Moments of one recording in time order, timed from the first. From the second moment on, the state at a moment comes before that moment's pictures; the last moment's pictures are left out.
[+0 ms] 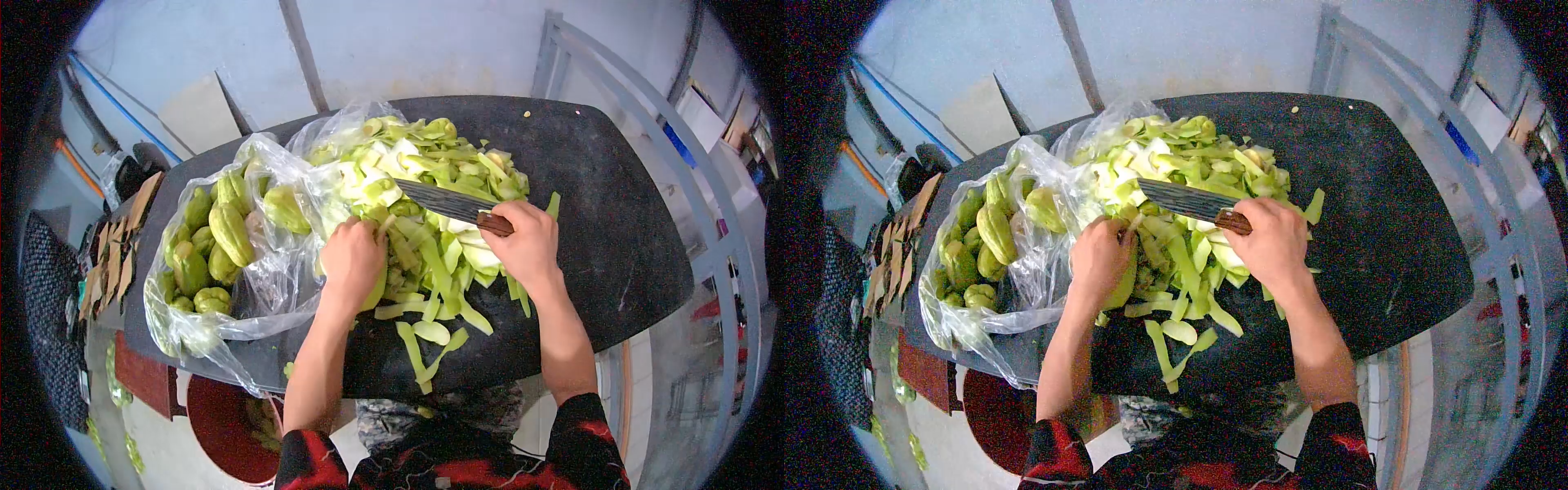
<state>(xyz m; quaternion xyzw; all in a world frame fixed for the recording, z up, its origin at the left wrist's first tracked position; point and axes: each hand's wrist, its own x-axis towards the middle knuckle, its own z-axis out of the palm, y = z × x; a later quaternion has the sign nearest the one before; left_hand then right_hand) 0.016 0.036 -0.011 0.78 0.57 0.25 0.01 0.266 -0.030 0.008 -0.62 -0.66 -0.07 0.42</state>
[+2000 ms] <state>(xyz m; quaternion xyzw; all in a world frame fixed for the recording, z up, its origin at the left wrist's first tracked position) 0.031 0.053 -0.003 0.09 0.25 0.57 0.78 0.190 -0.071 0.006 -0.43 -0.75 -0.02 0.50</state>
